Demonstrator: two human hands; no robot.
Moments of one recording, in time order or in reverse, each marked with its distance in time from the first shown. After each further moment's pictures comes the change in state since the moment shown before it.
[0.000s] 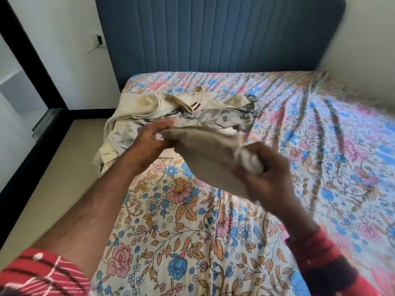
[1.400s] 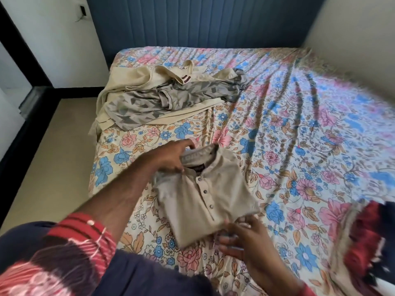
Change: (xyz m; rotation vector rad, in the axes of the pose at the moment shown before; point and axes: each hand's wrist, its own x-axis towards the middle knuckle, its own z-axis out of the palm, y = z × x) left_hand -0.090 -0.037 0.058 0.804 -0.491 -0.222; right_hand -0.224 -0.043 0.023 0.430 0.246 1.251
